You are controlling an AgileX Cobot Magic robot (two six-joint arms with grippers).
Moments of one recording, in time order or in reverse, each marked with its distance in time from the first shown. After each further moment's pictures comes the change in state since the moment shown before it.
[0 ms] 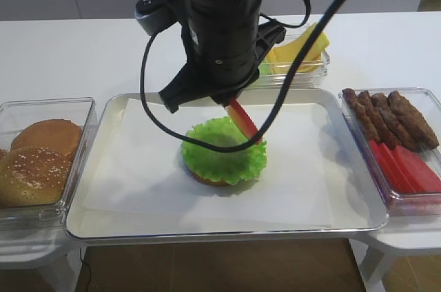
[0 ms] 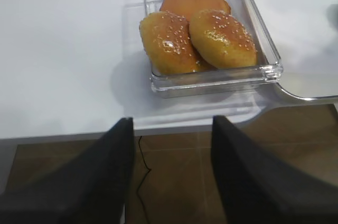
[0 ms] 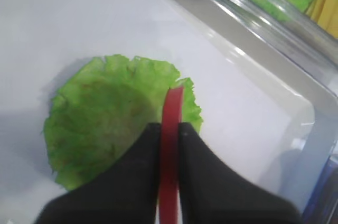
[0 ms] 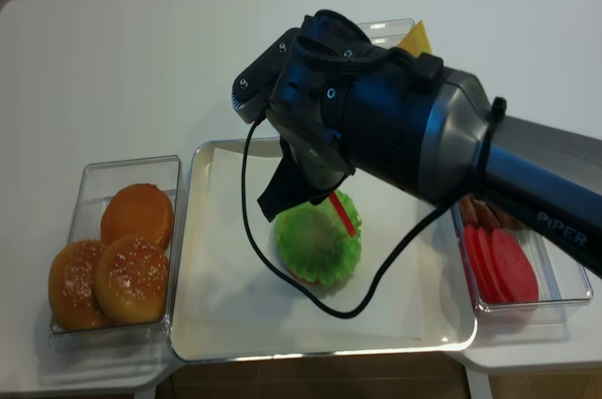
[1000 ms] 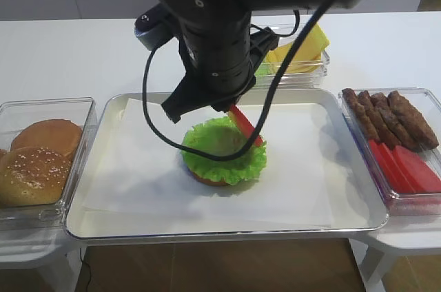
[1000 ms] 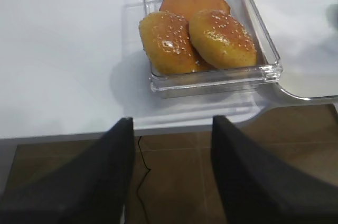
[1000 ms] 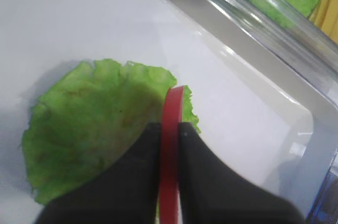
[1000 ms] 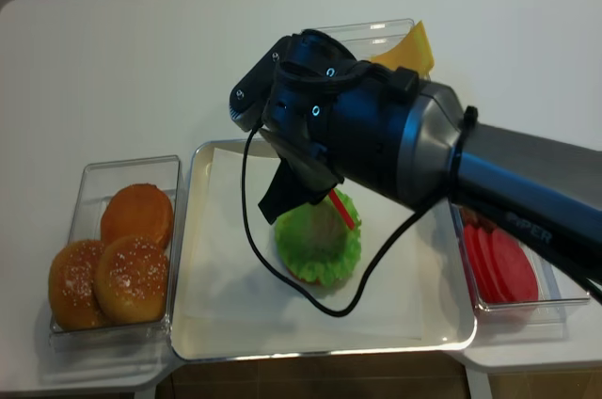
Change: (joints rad) left arm 0.000 0.000 0.000 0.000 0.000 0.000; right arm 0.002 0.048 -0.002 -0.048 -0.021 0.000
